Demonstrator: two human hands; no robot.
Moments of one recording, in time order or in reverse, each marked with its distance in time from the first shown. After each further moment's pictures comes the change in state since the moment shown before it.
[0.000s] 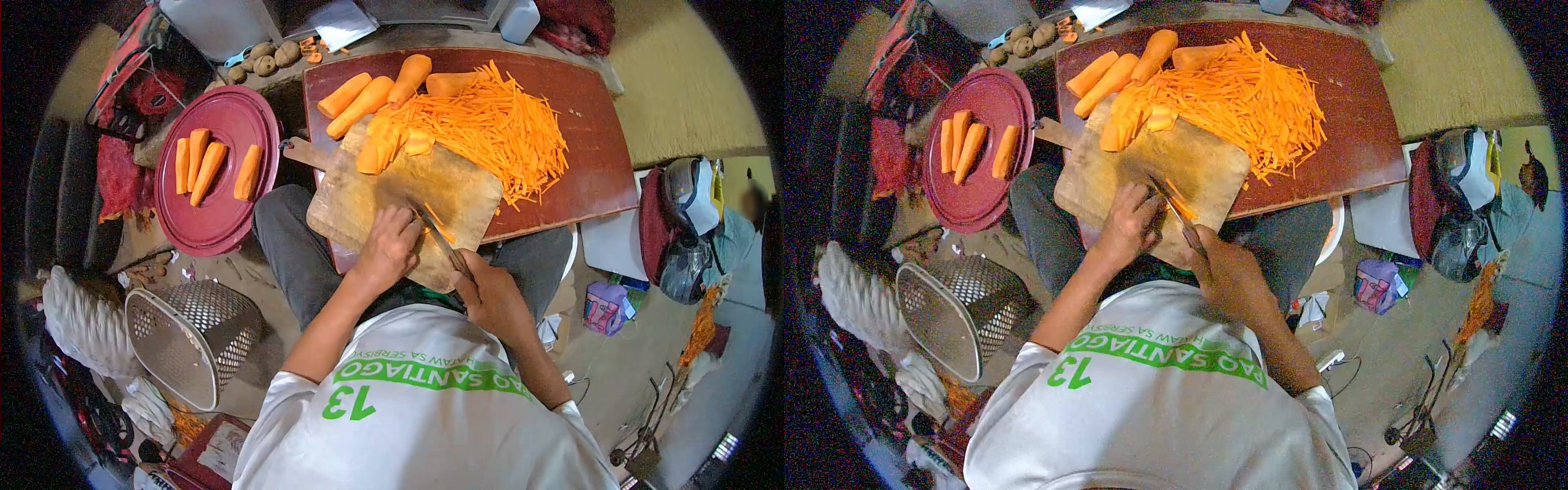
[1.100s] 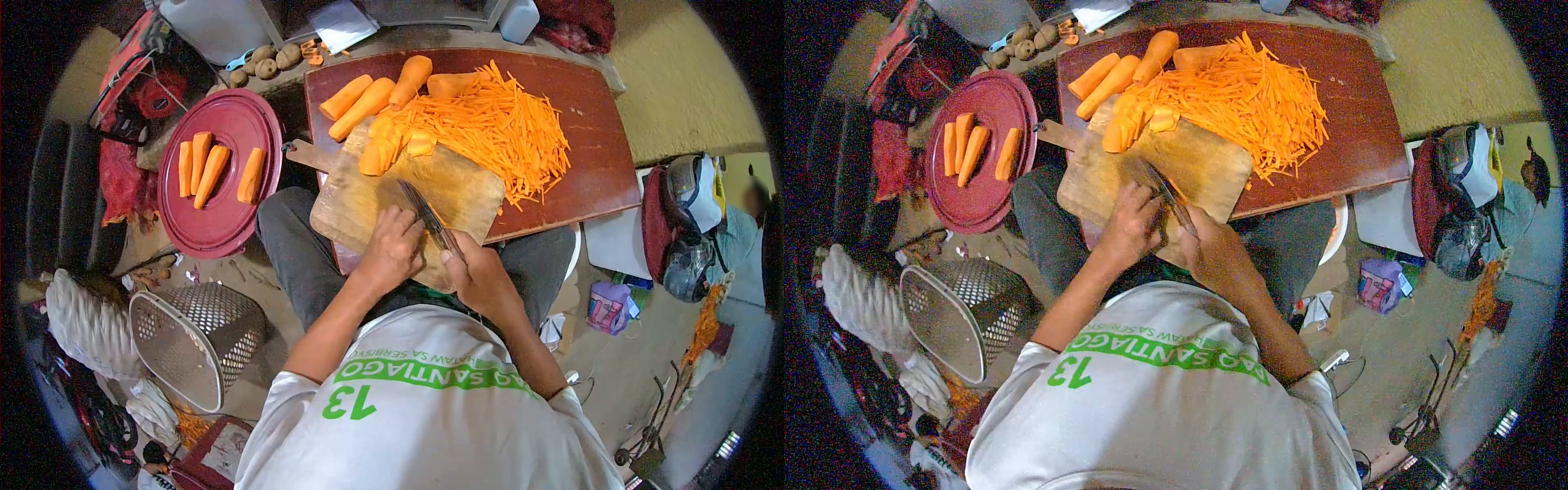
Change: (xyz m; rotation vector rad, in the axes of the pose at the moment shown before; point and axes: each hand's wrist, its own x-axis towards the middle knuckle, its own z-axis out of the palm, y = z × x) left_hand 0.000 0.000 0.003 0.009 0.000 -0.017; right_hand 0.029 0.016 0.023 0.119 0.104 -0.042
